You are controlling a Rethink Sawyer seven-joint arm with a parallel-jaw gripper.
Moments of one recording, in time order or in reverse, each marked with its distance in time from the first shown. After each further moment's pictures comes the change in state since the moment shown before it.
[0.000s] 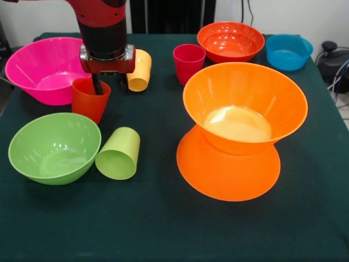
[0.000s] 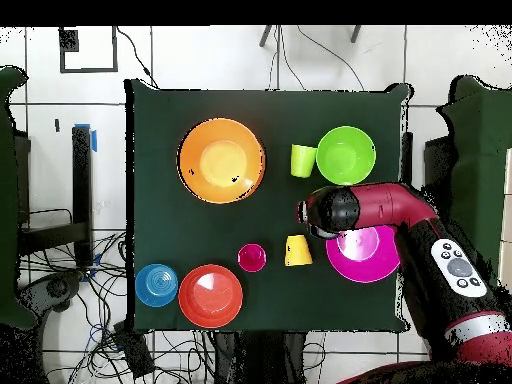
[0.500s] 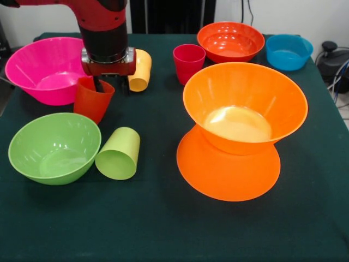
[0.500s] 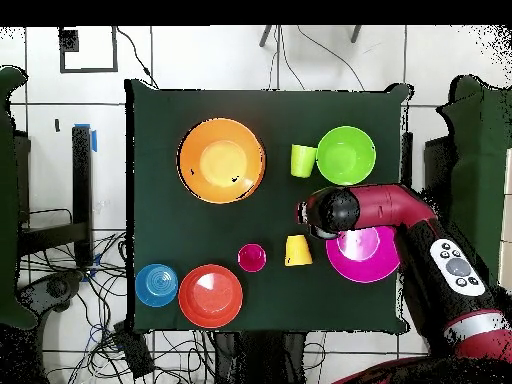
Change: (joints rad) arm -0.007 0.019 0.000 -0.005 0.000 0.000 0.000
